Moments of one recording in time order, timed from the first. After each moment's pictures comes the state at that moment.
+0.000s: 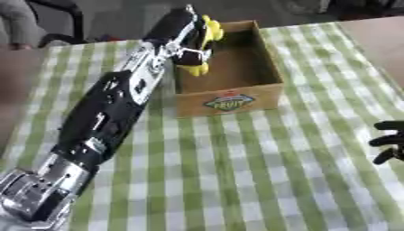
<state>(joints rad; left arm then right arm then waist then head) -1.05 0.28 -0.18 -0.92 -0.92 -0.15 0.01 -0.16 -0.26 0.03 -1.84 0.01 -0.07 0.19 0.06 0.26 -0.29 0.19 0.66</state>
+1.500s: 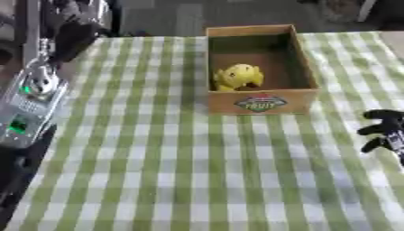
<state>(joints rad) -0.38 0.49 -0.02 -1.78 0.02 -0.06 0.41 -0.14 -0.25 -0.01 -1.84 0.01 -0.06 0.15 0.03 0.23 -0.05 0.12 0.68</state>
